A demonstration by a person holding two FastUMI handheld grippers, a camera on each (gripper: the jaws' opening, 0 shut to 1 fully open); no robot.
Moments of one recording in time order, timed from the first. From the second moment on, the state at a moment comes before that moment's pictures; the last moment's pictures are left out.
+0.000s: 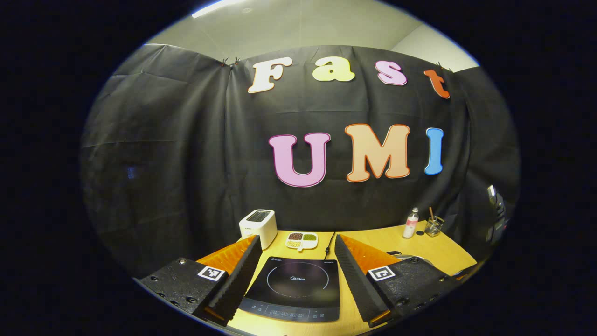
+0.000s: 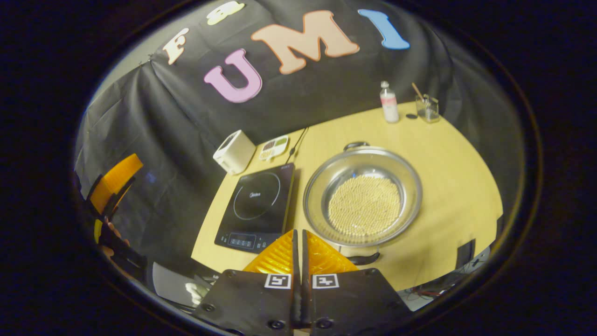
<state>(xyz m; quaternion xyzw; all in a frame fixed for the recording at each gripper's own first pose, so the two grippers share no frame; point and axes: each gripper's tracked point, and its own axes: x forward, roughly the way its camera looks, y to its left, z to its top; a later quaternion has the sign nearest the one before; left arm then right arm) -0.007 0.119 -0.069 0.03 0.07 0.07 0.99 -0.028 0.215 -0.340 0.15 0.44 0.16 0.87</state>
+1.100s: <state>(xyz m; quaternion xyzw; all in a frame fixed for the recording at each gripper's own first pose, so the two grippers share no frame) 0.006 0.108 -0.085 0.05 0.12 0.14 0.98 -0.051 0.197 -0.468 0.15 0.64 0.16 0.74</state>
